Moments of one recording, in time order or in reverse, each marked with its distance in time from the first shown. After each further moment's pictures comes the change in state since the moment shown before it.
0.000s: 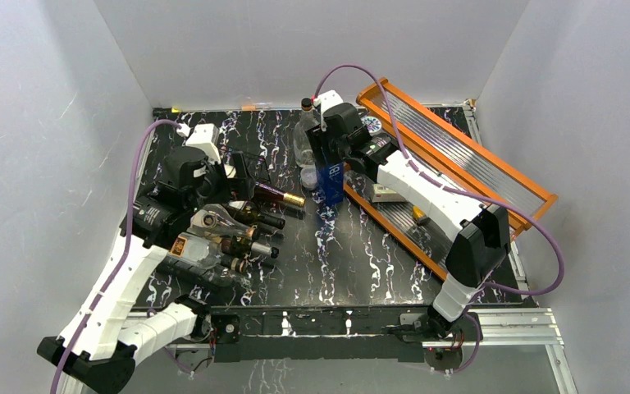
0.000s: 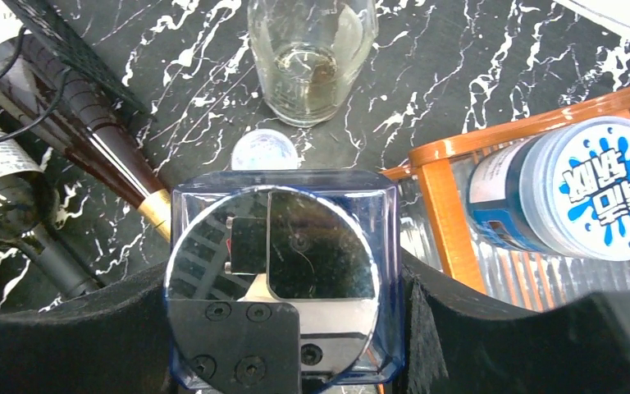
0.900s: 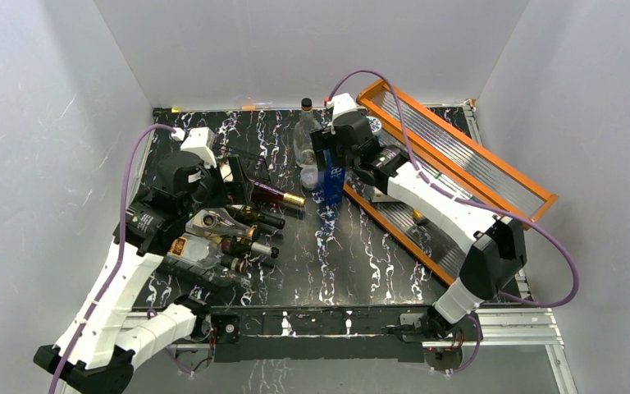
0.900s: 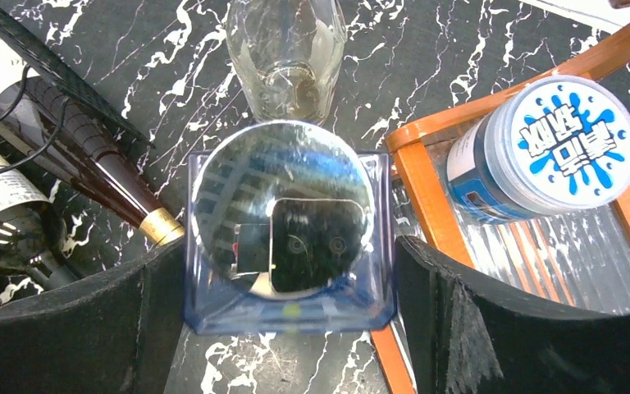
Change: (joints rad) left arm 0.000 -0.042 0.000 -0.036 0.001 -0.018; right arm 0.000 -0.096 -0.159 0.144 0.065 0.063
